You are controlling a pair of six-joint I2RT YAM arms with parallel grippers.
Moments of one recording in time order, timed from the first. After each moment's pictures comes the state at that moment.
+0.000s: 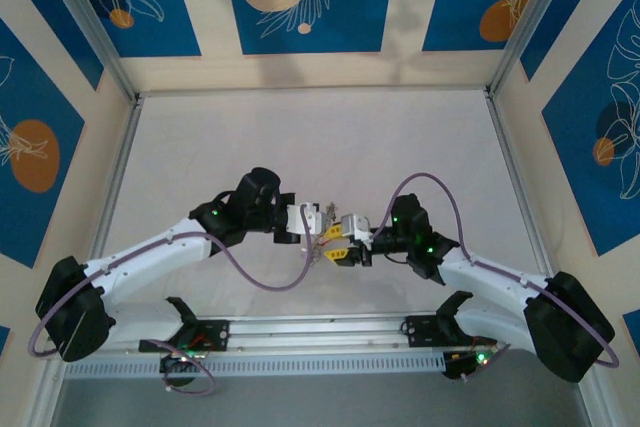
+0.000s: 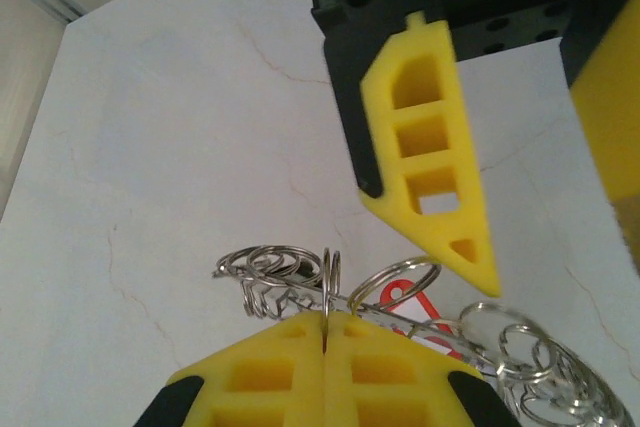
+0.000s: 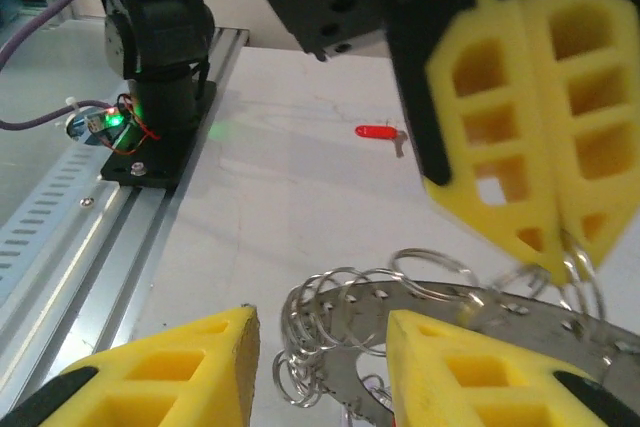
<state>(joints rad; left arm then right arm) -0.82 1.22 0.85 -0.26 0.36 0.81 0.68 1.05 0.36 0.35 -0.82 -0.37</state>
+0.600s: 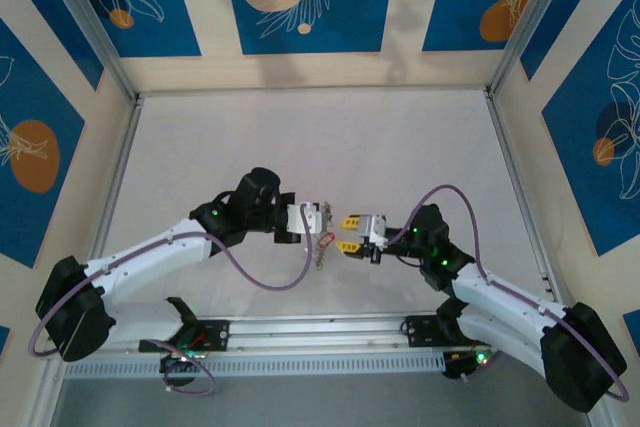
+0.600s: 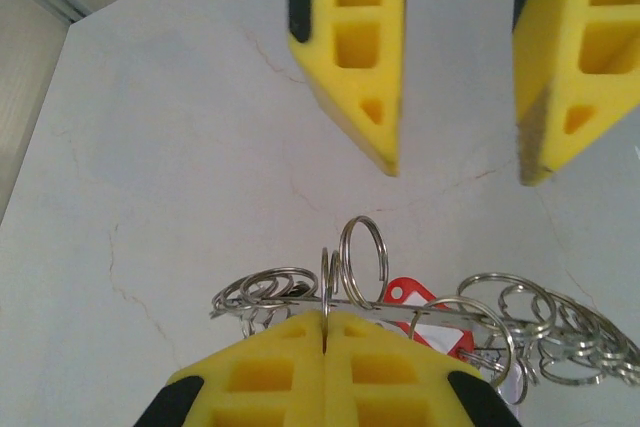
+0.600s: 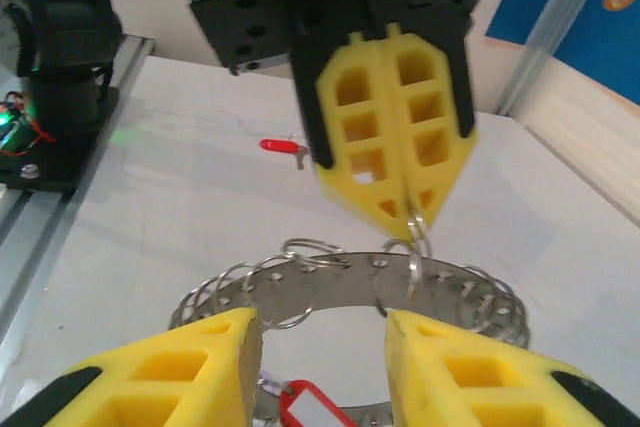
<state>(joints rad) -0.82 1.22 0.84 -0.25 0.36 0.80 0.61 0.87 0.25 0.42 -0.69 -0.40</state>
